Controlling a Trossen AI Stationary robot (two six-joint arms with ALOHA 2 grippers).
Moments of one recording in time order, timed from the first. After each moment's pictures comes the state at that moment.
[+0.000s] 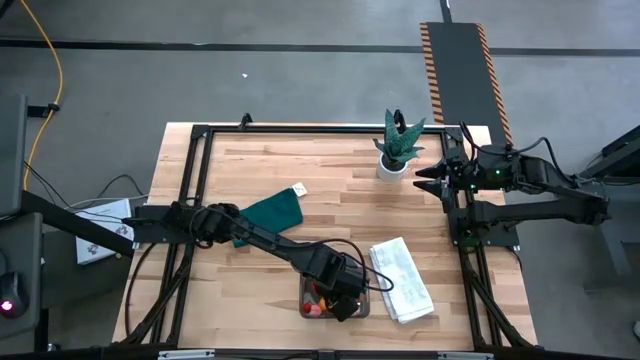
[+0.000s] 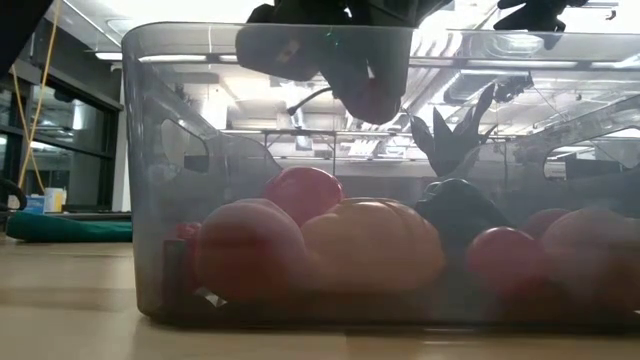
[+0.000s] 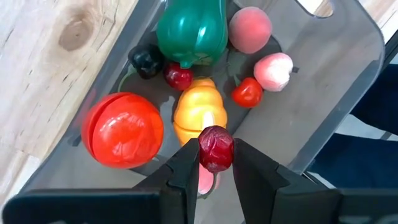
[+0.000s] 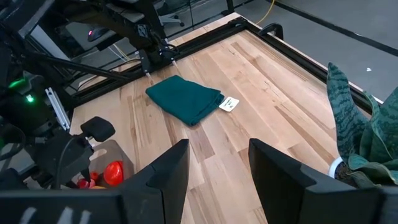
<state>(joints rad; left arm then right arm) -0.28 2.37 2.25 -1.20 0.09 -1.01 -0.12 0.57 0.88 -0.72 0.06 0.34</state>
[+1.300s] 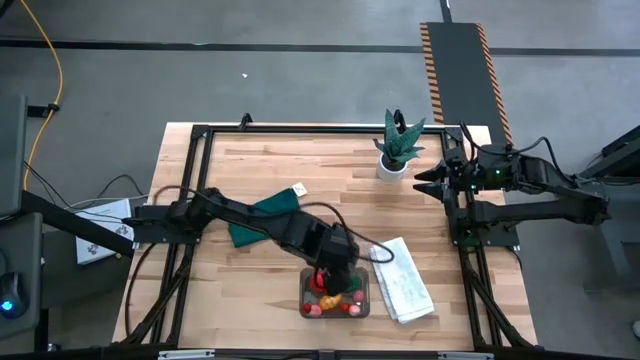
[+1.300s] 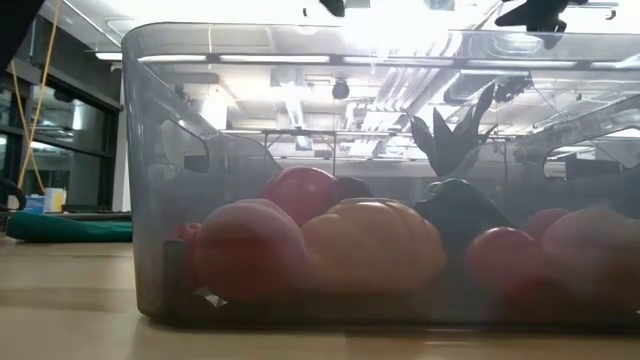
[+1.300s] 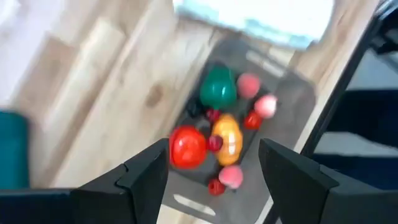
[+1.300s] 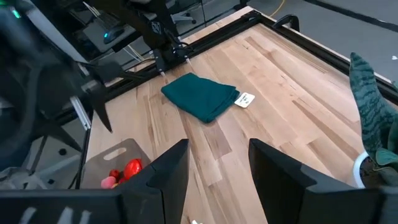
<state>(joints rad) -0.22 2.22 2.35 -1.38 -0.07 -0.84 -0.12 0.58 0.88 -0.71 0.00 0.39</state>
